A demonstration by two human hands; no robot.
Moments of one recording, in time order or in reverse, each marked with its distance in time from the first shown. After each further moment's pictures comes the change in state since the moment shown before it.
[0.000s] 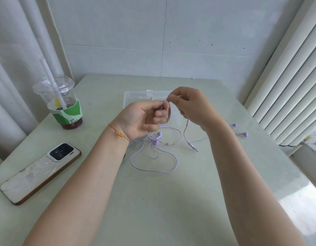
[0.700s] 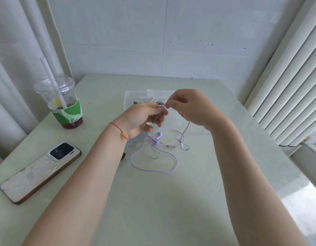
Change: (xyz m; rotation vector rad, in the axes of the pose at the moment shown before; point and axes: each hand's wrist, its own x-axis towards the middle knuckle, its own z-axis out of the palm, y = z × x) left_hand 0.005 -0.005 -0.007 0.451 0.268 0.048; right_hand -0.005 -0.010 -0.004 -0.200 -0.098 -0.024
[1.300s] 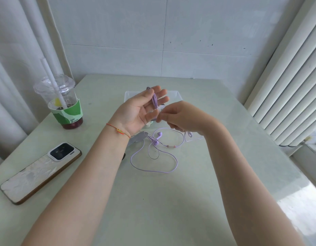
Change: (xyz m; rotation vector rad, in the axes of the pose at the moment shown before) left_hand 0.001 0.005 -0.001 -0.614 0.059 0.153; right_hand -0.005 -0.002 0.015 -0.049 -0.286 0.092
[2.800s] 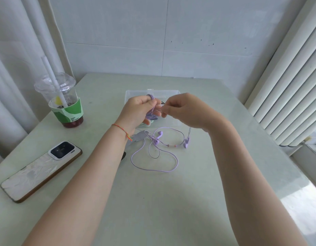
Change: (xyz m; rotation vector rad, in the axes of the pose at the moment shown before) left_hand 0.004 -0.009 -0.009 0.701 0.200 0.129; right_hand -0.006 -0.011 -0.008 -0.093 0.149 -0.074
